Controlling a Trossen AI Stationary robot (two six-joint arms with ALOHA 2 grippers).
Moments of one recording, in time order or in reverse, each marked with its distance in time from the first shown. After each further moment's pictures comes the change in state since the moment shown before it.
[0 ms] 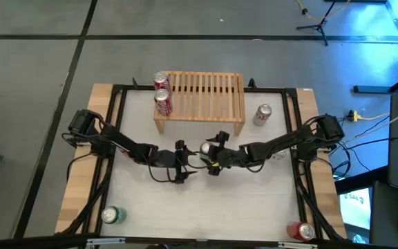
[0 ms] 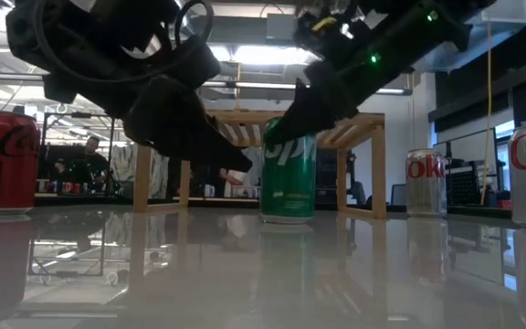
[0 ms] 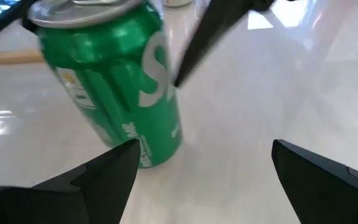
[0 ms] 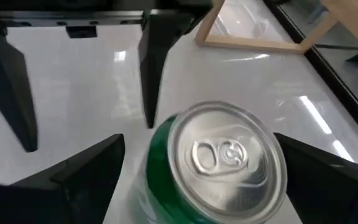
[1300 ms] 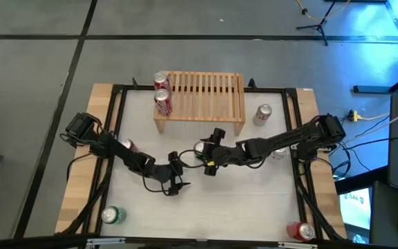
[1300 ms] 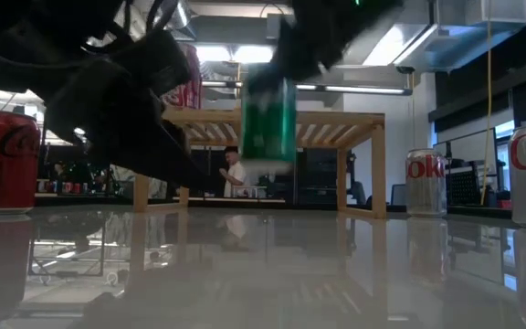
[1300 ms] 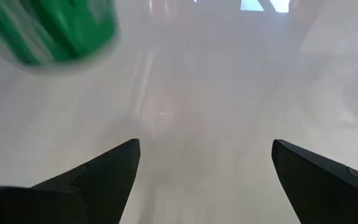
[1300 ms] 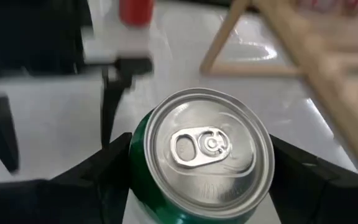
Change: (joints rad) left arm -0.171 -0.001 -0.002 -0.137 -0.092 -0.259; right arm 0.014 -0.014 0.248 -0.267 -0.027 -0.009
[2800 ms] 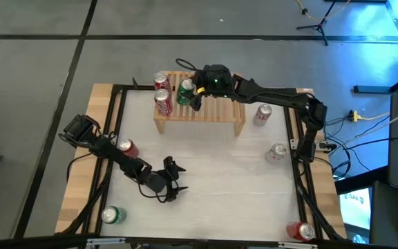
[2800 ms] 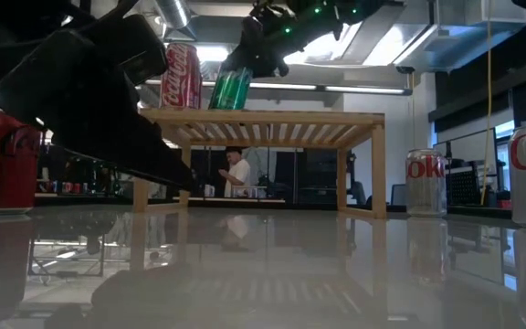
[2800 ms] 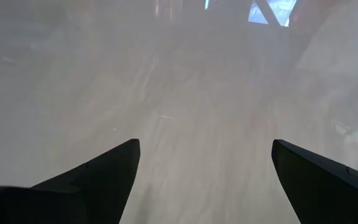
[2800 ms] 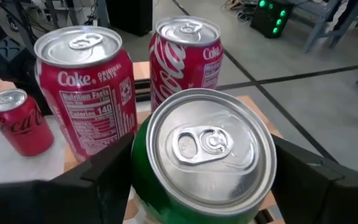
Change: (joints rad) left arm -0.104 0.000 0.000 -0.019 -0.136 -0.139; right arm -0.591 0.148 0.435 0.033 -0.524 -0.168
